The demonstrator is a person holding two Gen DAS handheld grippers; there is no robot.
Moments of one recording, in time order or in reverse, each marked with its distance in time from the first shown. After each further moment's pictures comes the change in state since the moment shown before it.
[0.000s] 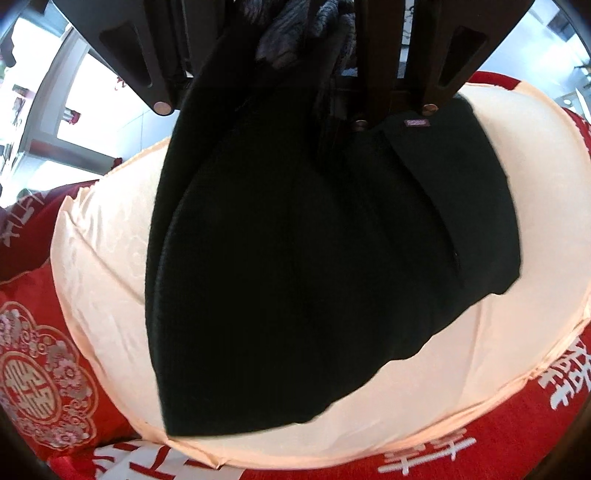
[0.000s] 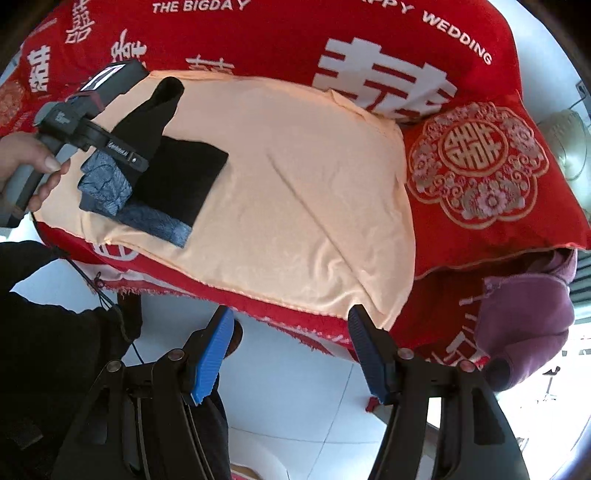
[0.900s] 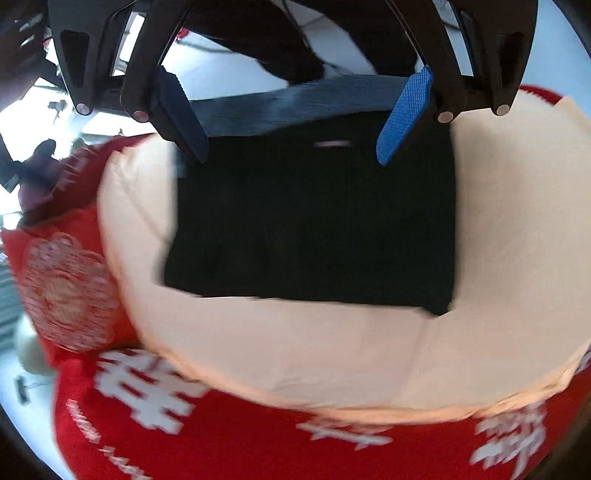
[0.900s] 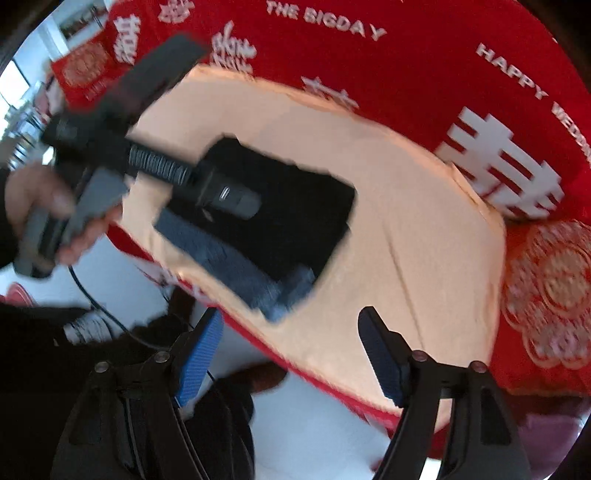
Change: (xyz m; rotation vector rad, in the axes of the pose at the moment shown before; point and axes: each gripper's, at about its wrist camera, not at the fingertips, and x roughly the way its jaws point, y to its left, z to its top) left arm -0.054 0.112 -0.050 -0.190 -0.207 -0.210; right arm 0.019 0.102 0.103 -0.275 -0.121 0.251
